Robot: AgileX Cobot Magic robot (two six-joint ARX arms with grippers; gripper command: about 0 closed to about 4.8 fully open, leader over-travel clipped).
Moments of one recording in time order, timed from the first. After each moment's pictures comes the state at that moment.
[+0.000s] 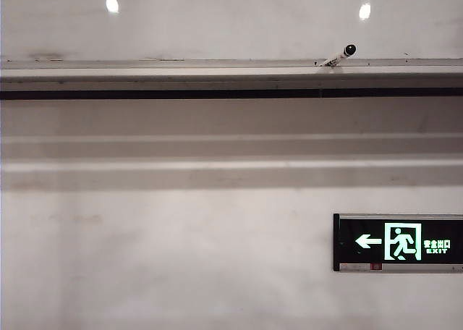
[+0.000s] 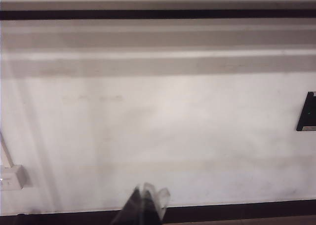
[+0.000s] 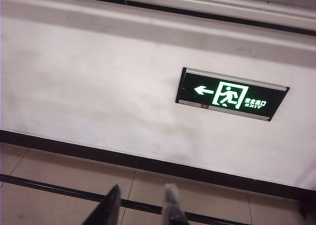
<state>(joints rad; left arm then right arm) -0.11 0.00 0.01 0.00 -0.06 0.08 0.29 0.27 0.52 -0.45 0.15 0.00</state>
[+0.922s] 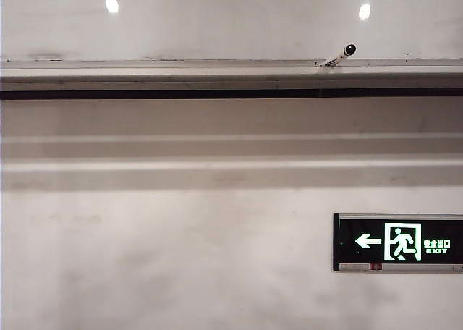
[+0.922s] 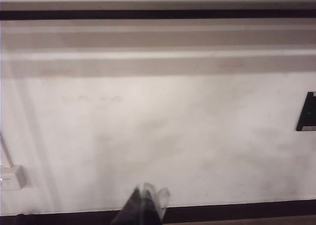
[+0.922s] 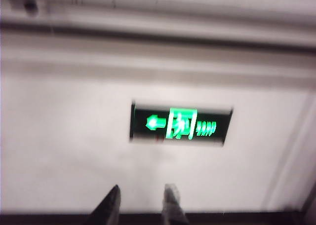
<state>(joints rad) -0.11 0.00 0.01 0.00 -0.06 0.08 0.09 0.09 0.18 -0.06 0.16 0.00</state>
